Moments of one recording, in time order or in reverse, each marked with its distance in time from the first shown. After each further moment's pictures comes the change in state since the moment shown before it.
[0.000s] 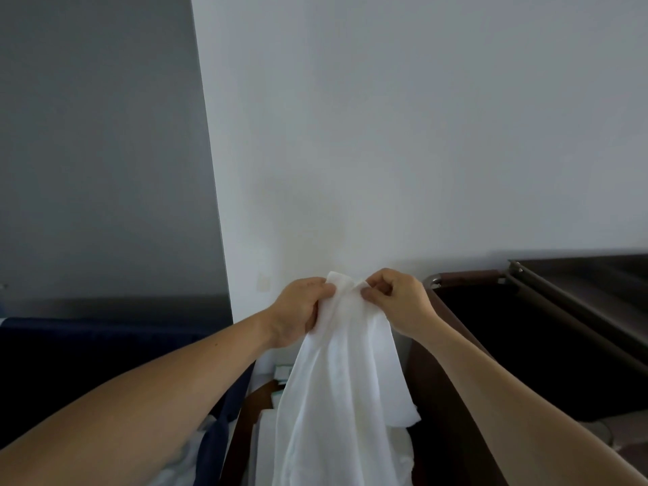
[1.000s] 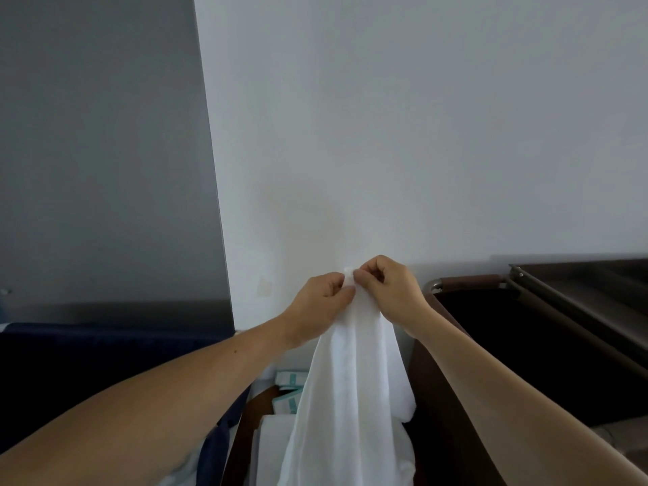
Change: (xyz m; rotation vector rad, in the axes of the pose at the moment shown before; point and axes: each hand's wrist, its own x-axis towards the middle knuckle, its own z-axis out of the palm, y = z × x) left_hand -0.016 0.020 0.028 0.504 0.077 0.298; right_hand 0.005 -0.031 -0.002 0.154 0.012 -0.060
